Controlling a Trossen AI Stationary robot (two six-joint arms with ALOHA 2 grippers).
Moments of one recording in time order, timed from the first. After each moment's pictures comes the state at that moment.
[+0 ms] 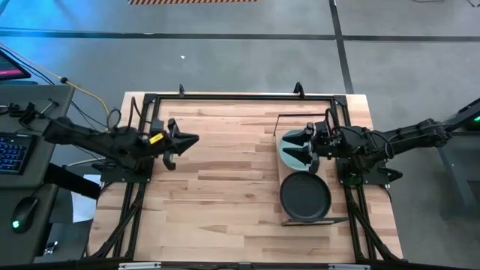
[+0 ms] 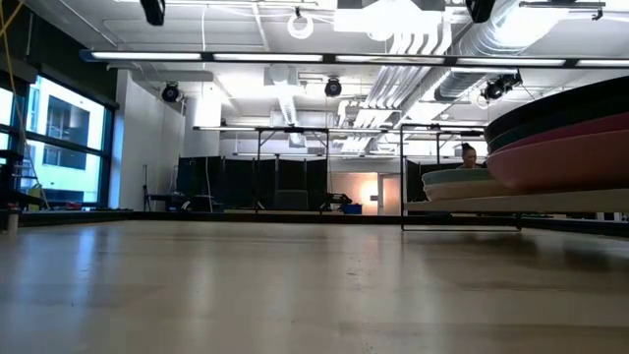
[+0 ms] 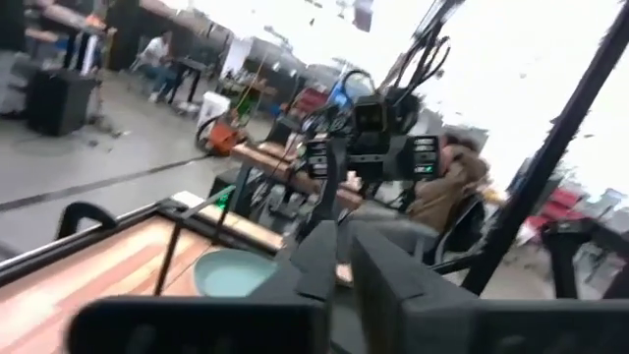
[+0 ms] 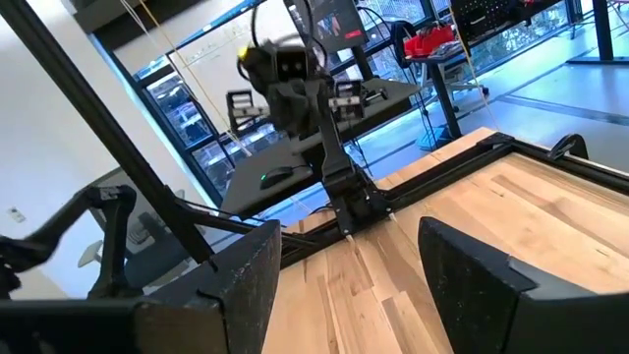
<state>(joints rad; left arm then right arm) -0.25 0.69 0.57 0.28 -0.44 -0.33 0.22 0.84 0.74 0.09 0.29 0.47</state>
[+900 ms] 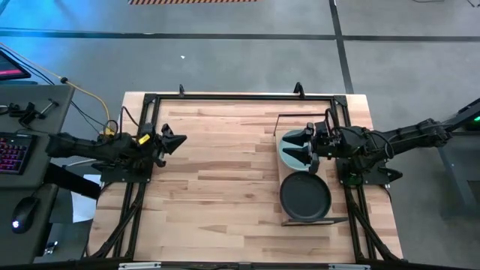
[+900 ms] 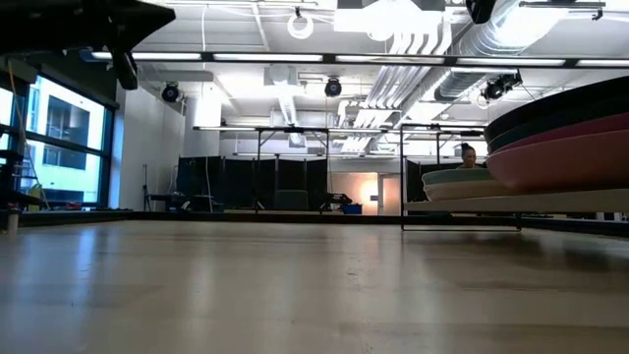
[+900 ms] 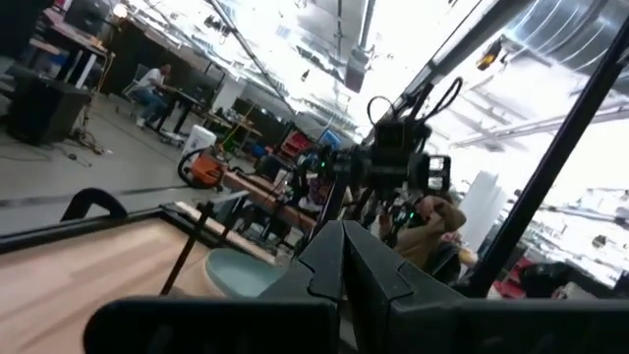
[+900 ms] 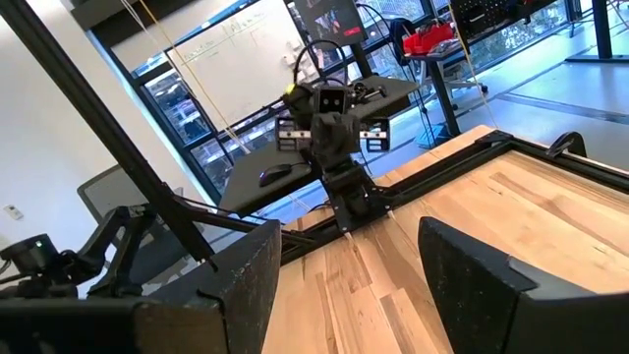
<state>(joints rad) -0.11 0.30 0.12 0.48 -0.33 -0.43 0.22 0.84 0.74 0.09 0.29 0.47</state>
